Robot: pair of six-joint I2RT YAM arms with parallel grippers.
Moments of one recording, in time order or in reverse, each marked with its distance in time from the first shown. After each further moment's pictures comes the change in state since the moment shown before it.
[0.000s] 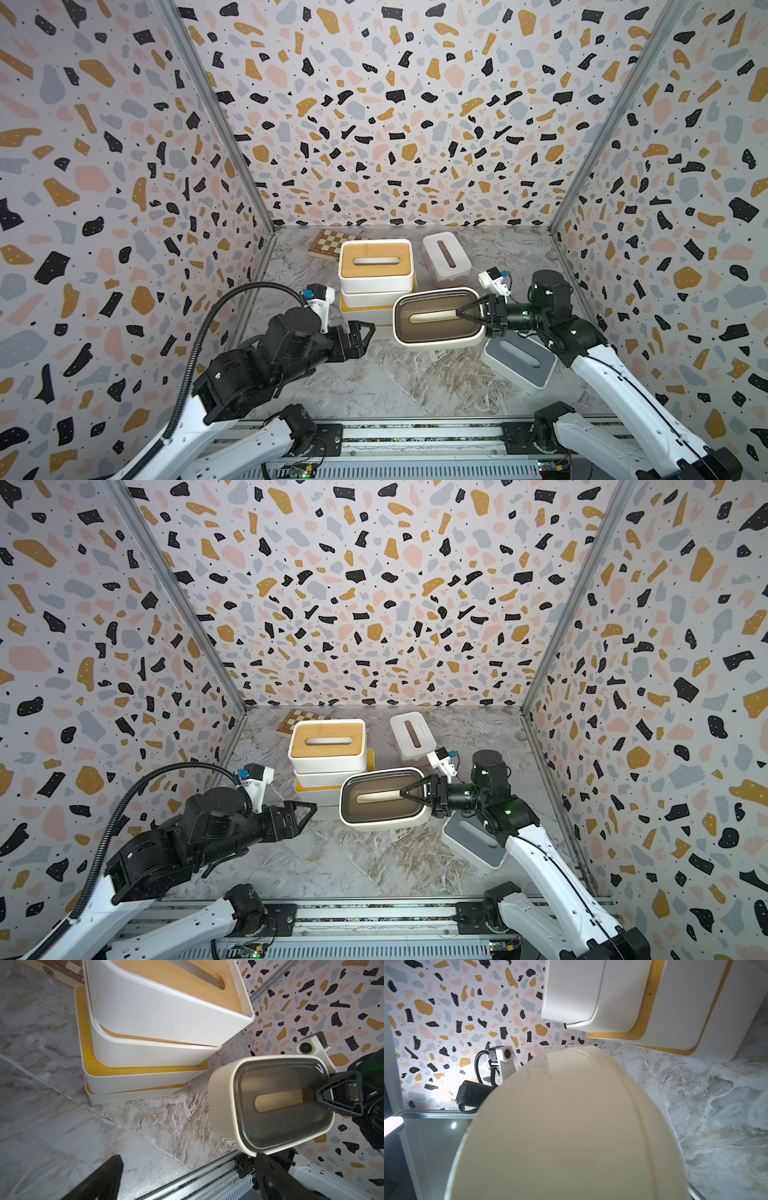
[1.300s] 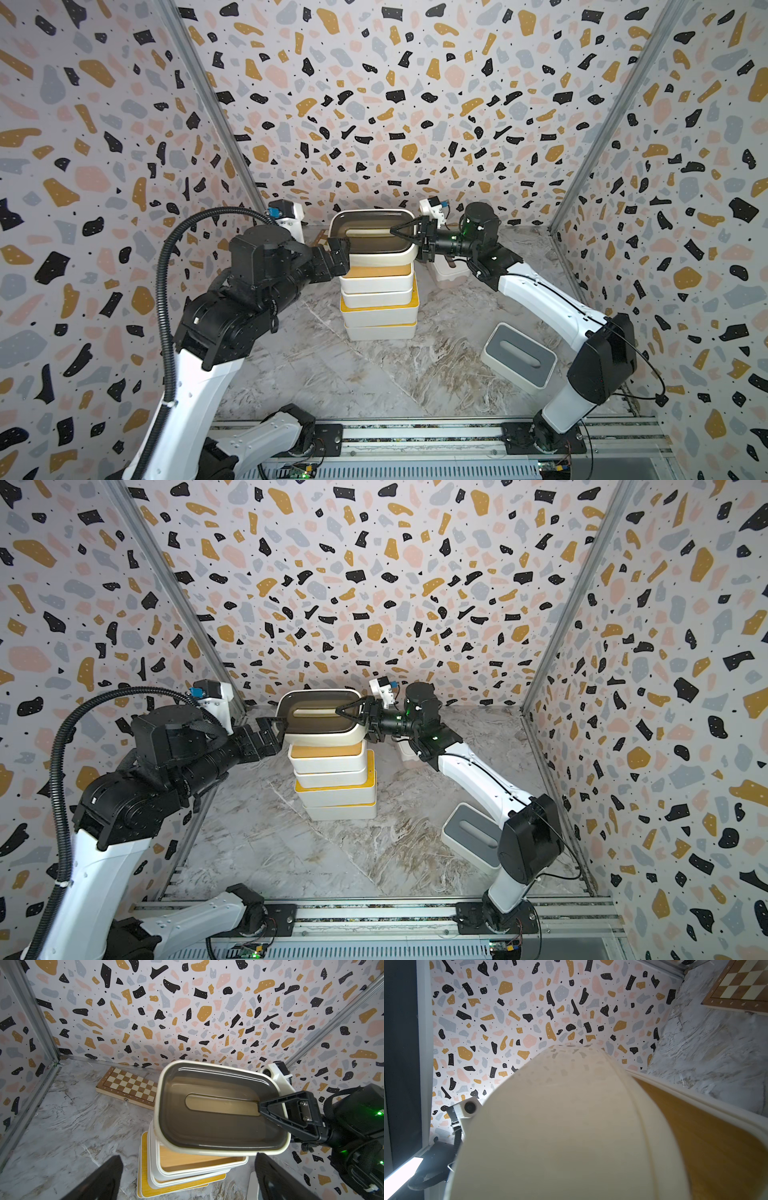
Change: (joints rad) left arm 0.383 0.360 0.550 0.037 -0.046 0.320; right arm 0.248 0.751 0.698 0.415 0.277 0.276
